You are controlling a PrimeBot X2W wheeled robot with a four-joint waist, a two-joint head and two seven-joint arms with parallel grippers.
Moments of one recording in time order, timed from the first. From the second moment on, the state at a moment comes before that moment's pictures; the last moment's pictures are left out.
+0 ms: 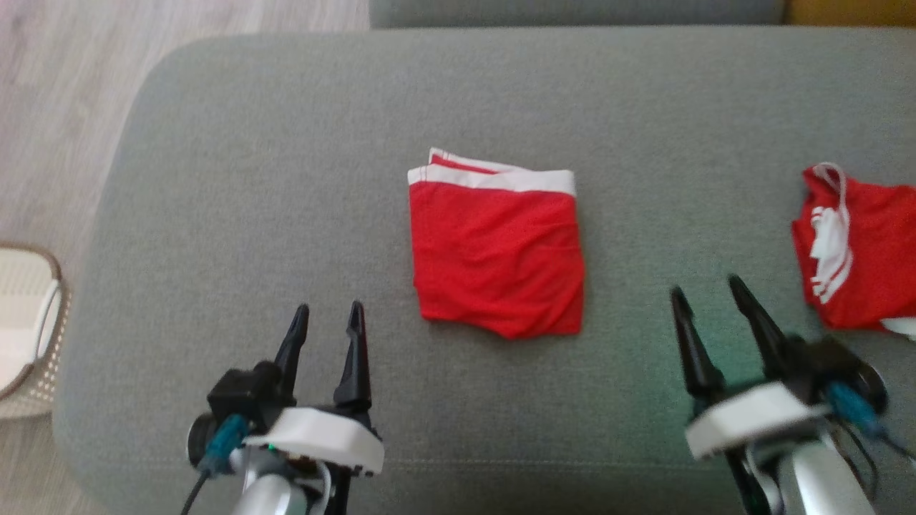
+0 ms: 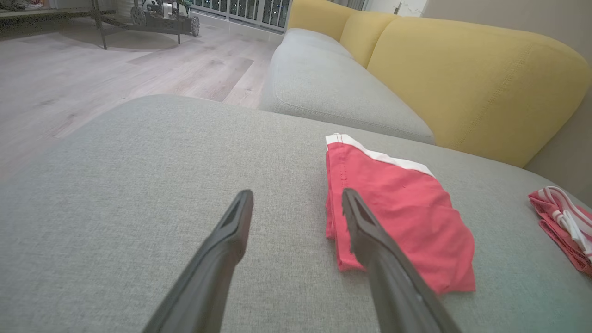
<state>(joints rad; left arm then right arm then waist) -0.01 0.05 -0.36 0.14 -0.33 0.15 -0.25 -0.01 -0.05 -0.02 0.14 0.07 0.13 -0.22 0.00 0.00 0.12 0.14</state>
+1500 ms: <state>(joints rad) -0.09 0.05 -0.41 0.14 -0.35 0.15 -0.25 -0.49 -0.13 0.29 0.70 0.33 0.13 -0.12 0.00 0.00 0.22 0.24</state>
